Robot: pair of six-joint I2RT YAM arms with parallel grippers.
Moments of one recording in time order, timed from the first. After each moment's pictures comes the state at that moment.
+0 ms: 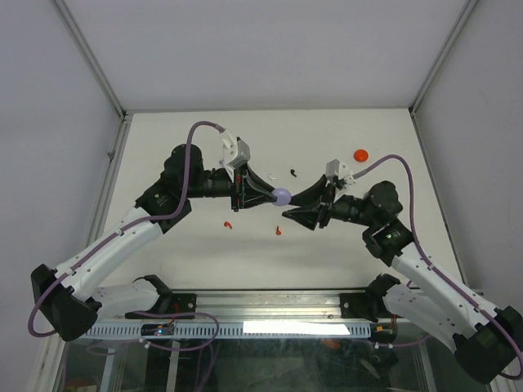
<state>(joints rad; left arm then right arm) -0.71 1.11 1.02 0.02 0.77 -0.15 0.60 0.80 0.59 0.33 -0.77 0.26</state>
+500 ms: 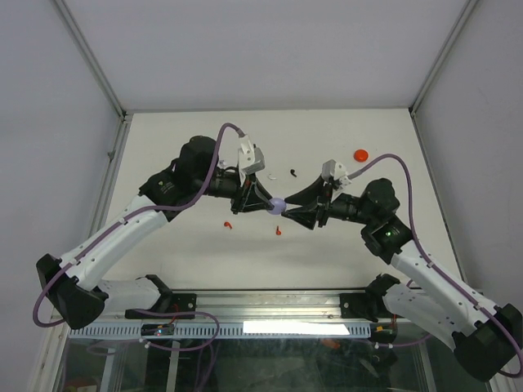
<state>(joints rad) -0.72 1.21 1.20 -0.41 0.77 0.12 0.60 0.81 0.61 0.25 -0.76 0.16</state>
